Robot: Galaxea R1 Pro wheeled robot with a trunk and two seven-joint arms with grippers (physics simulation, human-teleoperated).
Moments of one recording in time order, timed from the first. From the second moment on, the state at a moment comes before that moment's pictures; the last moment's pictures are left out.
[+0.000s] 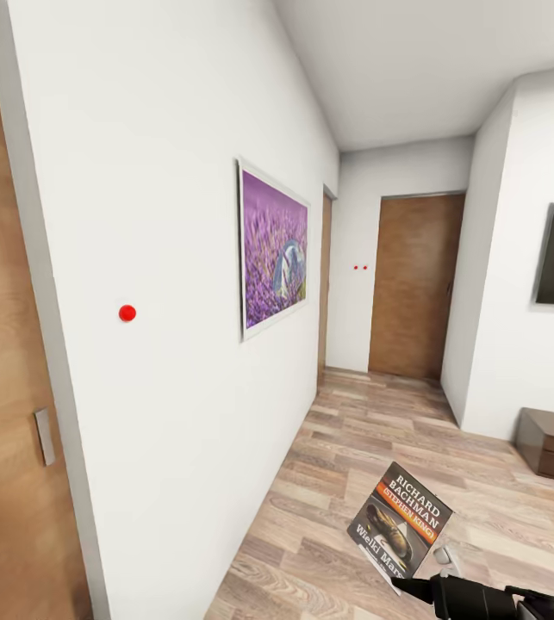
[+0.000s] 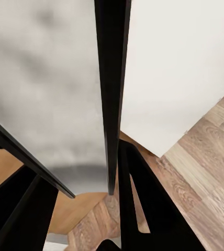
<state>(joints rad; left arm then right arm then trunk) -0.40 0.11 0.19 -0.02 -0.19 -0.13 -0.23 -0.44 -0.40 0.43 -0.33 -0.65 0.18 1.19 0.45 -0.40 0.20</state>
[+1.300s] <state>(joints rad) -0.40 0.11 0.19 -0.02 -0.19 -0.13 -0.23 -0.44 -0.40 0.43 -0.33 -0.65 0.18 1.19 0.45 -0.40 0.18</state>
